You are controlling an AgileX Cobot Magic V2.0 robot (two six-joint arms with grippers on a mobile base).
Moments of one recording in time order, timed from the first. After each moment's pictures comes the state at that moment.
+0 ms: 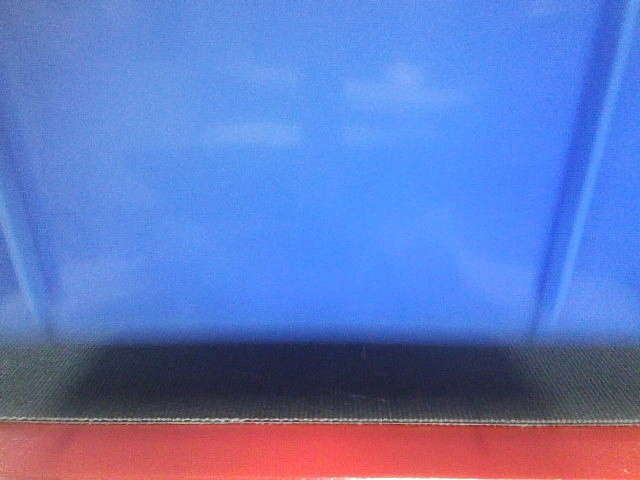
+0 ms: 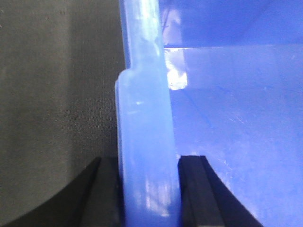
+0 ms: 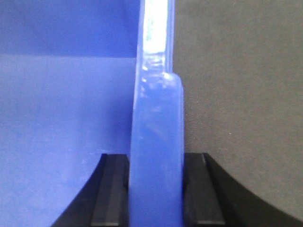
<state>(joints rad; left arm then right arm) -0.07 1.33 -1.35 -0.03 1.03 -0.08 0.27 1.27 -1.26 -0.04 0.95 0.19</state>
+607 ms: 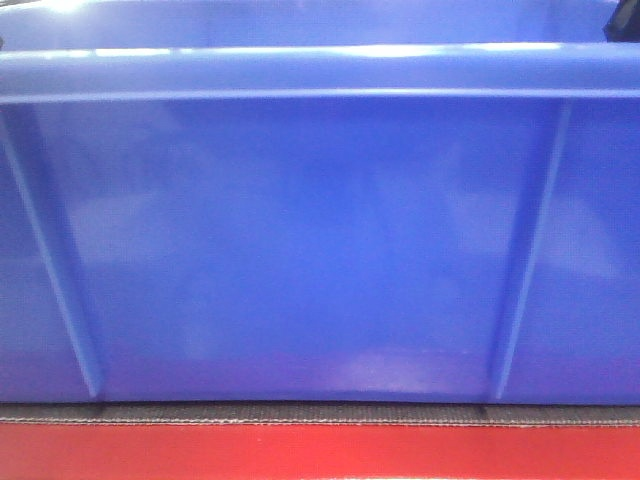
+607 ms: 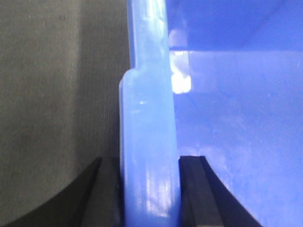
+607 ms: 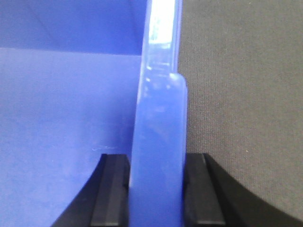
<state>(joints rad) -0.07 1.33 -1.14 -0.03 0.73 -0.07 0.27 1.28 -1.08 -0.06 0.70 0.20</state>
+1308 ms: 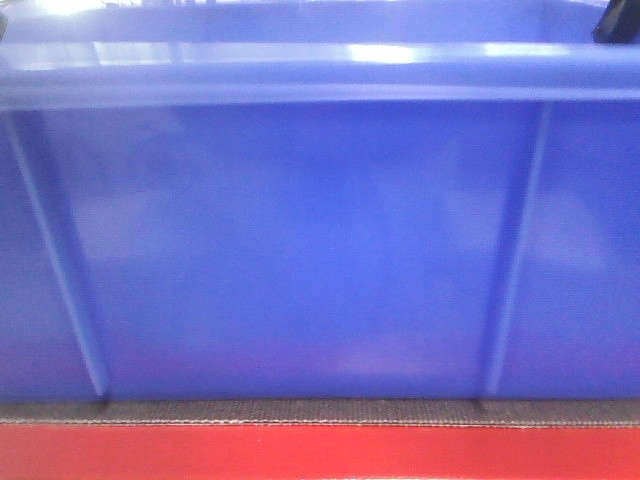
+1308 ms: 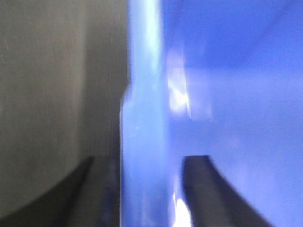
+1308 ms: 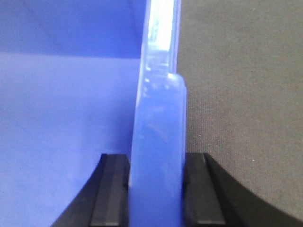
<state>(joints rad) -0.07 1.33 -1.15 -0.02 0.65 -0.07 0.26 1.30 -1.08 -0.05 0.66 0.20</state>
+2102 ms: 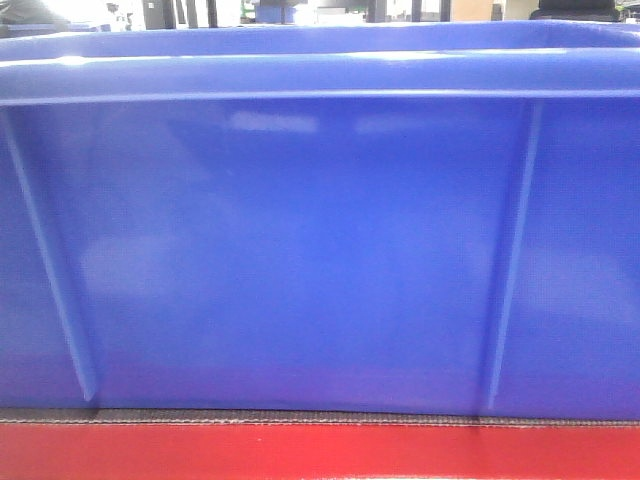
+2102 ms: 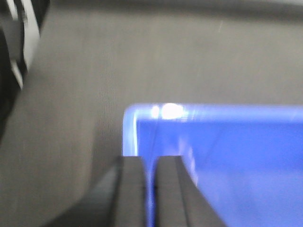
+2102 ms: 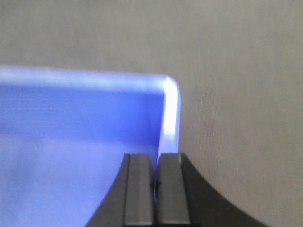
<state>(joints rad) -0.07 1.26 -1.40 -0.02 0.66 -0.07 0.26 1.30 -1.41 -0.07 0.80 0.20</state>
